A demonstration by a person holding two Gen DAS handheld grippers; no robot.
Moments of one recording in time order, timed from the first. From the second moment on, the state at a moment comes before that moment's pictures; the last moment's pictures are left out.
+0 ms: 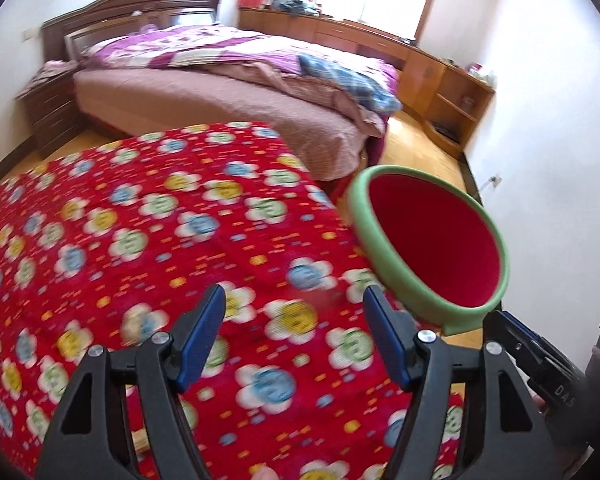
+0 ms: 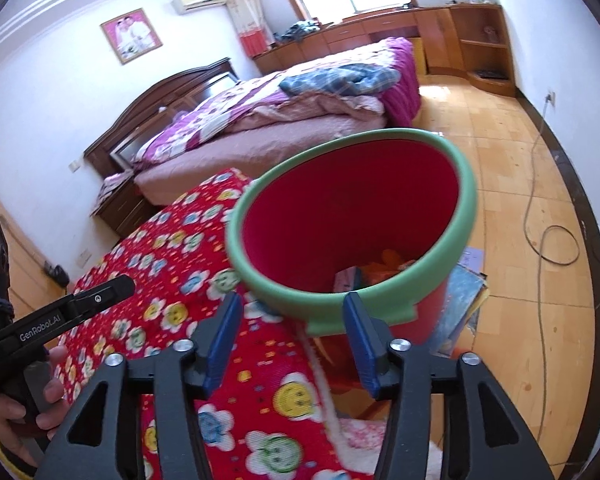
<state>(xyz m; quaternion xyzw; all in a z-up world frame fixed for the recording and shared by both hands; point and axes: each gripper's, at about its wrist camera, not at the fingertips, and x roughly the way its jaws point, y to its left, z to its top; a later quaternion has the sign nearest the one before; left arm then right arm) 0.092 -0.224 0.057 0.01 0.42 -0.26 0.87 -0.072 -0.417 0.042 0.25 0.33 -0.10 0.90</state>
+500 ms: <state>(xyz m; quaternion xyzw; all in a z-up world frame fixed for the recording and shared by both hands) 0.070 -0.121 0.054 -0.04 0.42 -0.16 0.89 -0.050 -0.334 0.050 0.21 0.34 -0.02 0.92</state>
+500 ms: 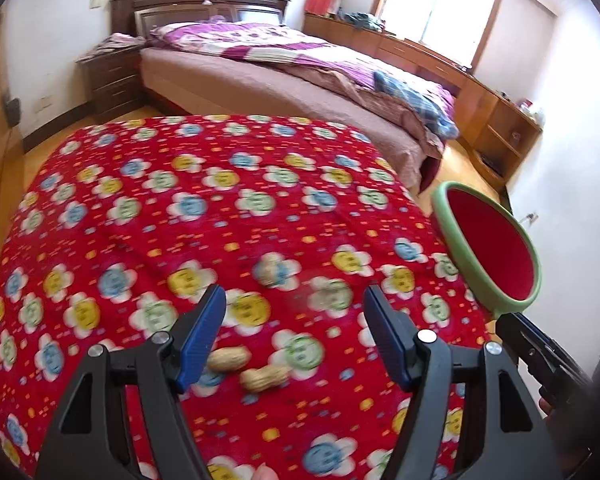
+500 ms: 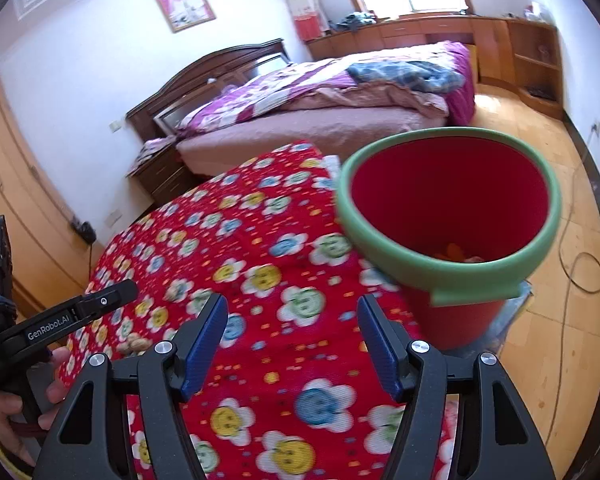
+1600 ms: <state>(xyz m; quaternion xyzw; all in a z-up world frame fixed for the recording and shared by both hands) 0.012 -0.037 0.034 -0.03 0.38 -0.05 0.92 -0.057 -0.236 0.045 0.12 0.35 0.05 0.93</state>
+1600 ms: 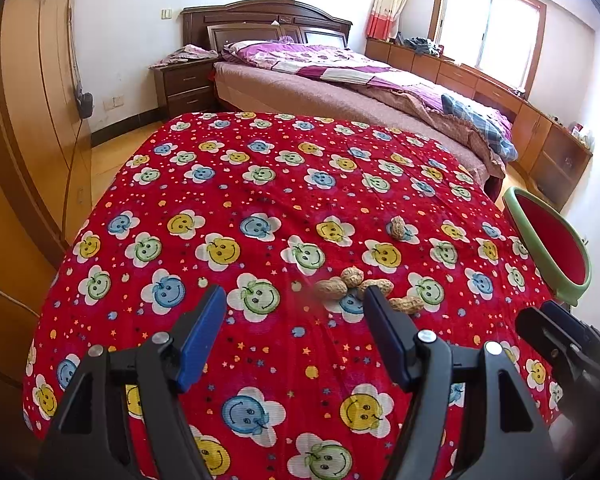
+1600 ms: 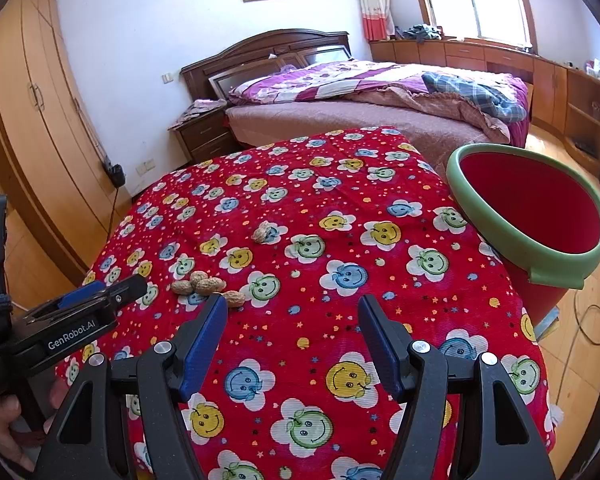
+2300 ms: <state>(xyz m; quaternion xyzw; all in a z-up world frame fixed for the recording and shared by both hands) 0.013 -0.040 0.037 -0.03 0.38 -0.05 0.92 -0.058 -0.236 0.045 0.12 0.35 0.05 0.93</state>
